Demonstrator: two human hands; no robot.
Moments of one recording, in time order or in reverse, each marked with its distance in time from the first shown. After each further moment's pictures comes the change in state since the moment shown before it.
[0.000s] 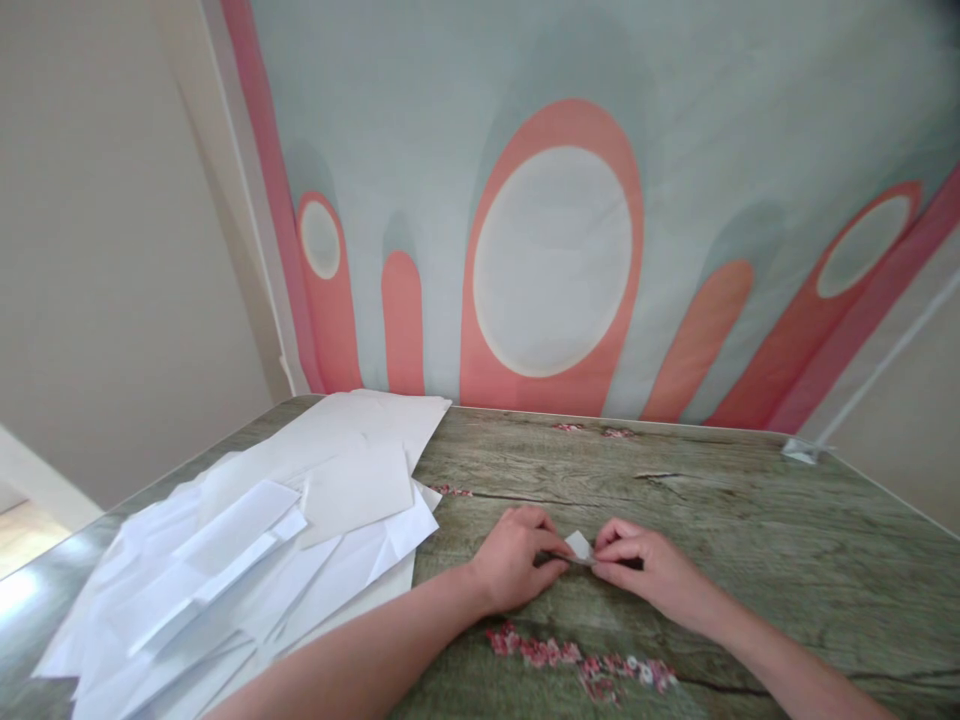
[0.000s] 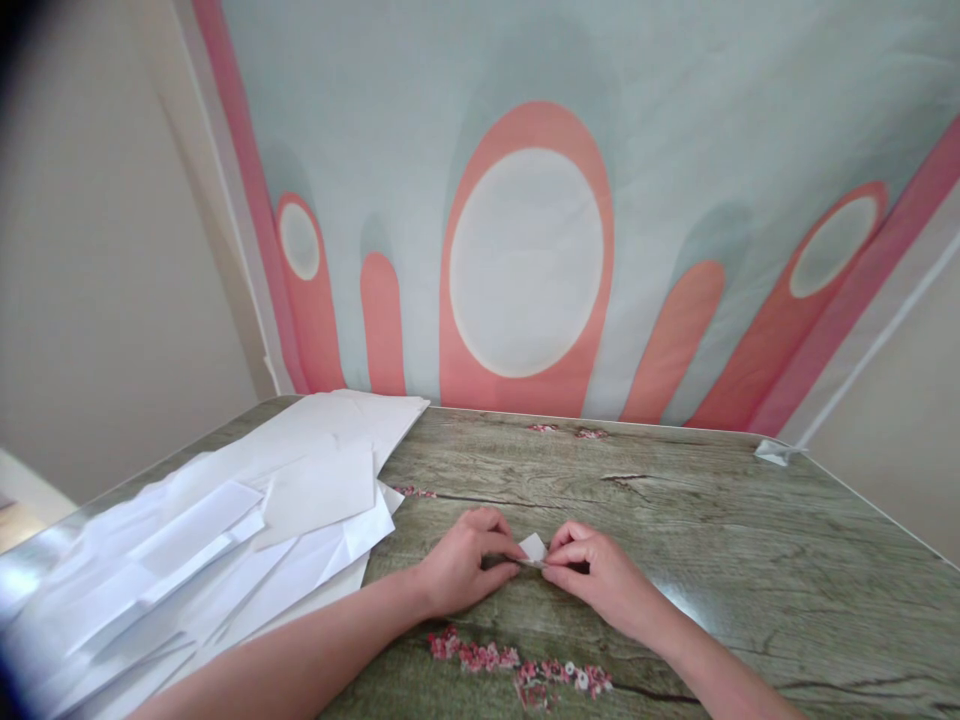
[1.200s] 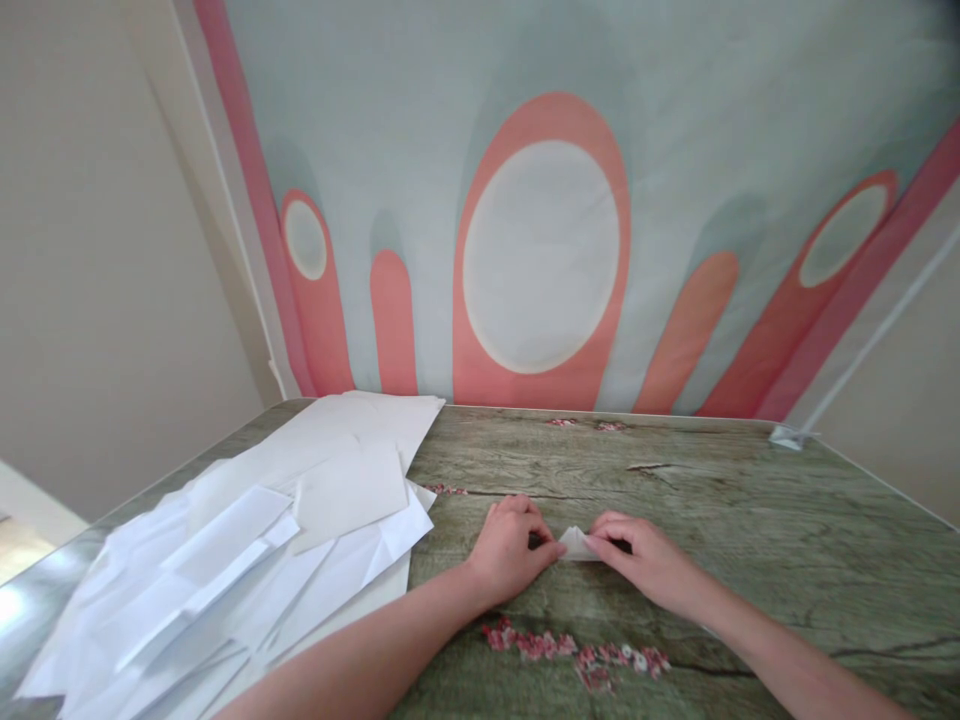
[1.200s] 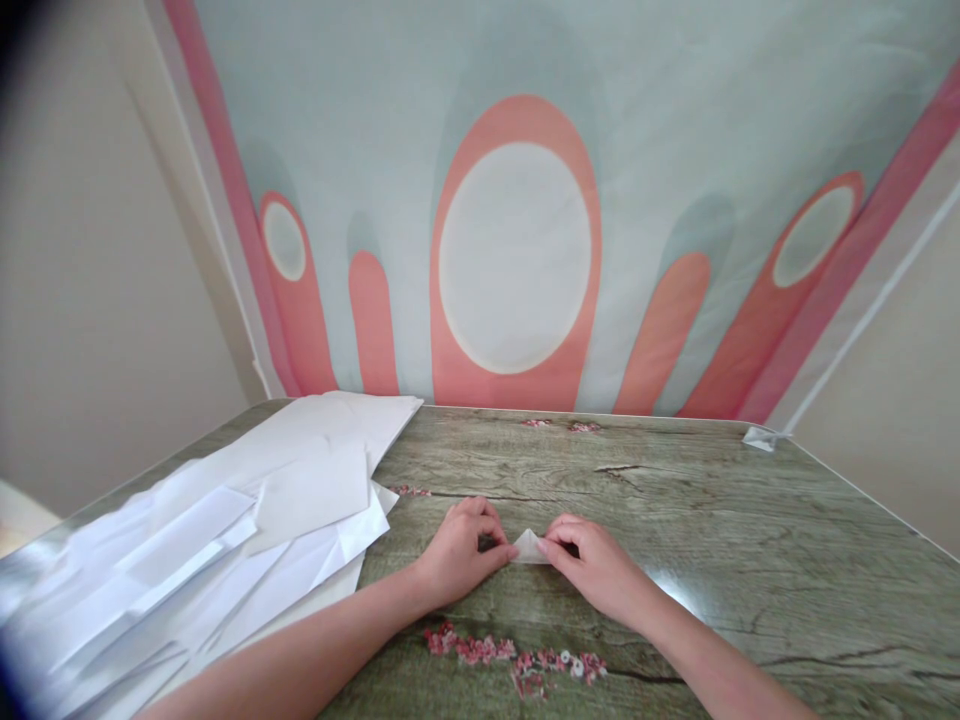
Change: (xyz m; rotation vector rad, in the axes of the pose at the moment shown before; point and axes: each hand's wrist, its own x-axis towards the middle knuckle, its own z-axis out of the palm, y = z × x) left_hand 0.003 -0.002 0.009 0.019 0.118 -0.217; right_hand 0.003 0.001 0.005 -0.037 0.100 0.019
